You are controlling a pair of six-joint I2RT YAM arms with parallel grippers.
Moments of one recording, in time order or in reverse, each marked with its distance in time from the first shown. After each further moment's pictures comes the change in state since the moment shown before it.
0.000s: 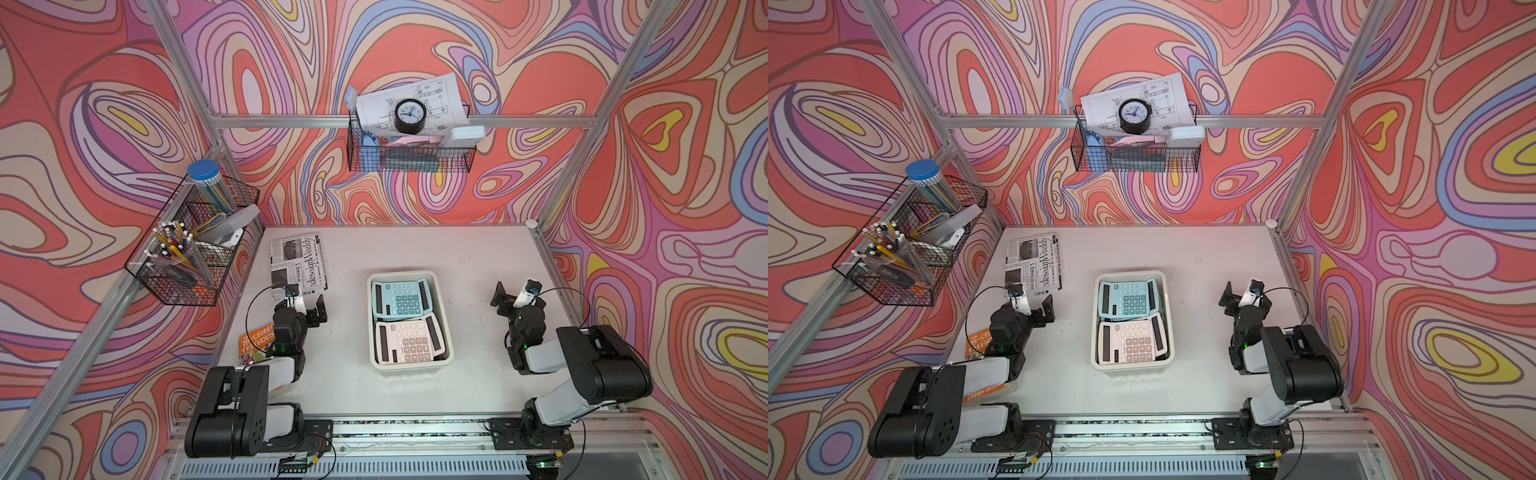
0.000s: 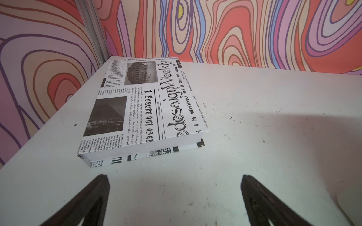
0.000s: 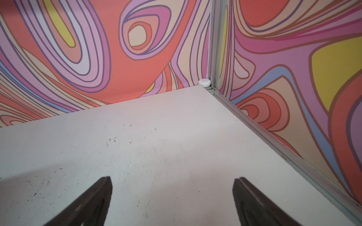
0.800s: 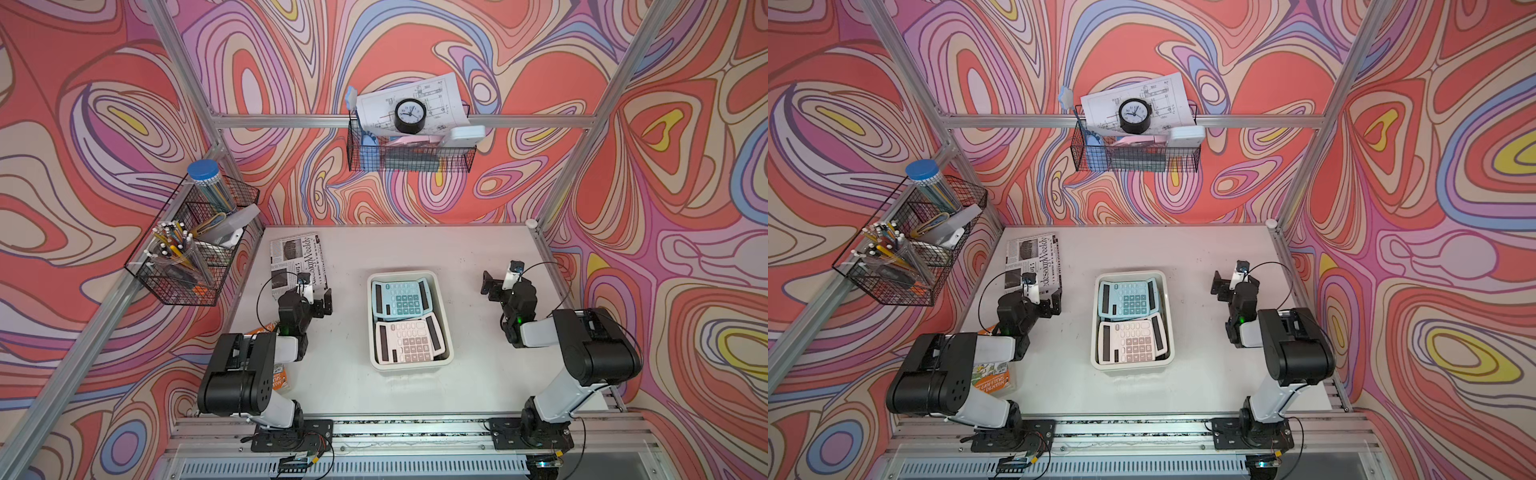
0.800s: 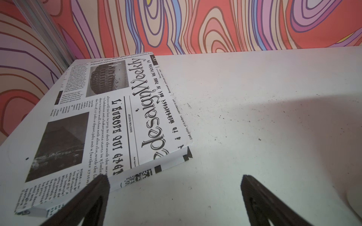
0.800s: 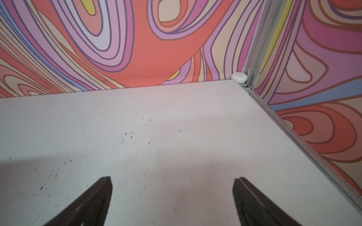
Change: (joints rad) left arm 0.000 0.188 0.173 -0.051 0.113 0.090; right arm -0.010 0.087 0.259 -0.292 -0.169 -0.075
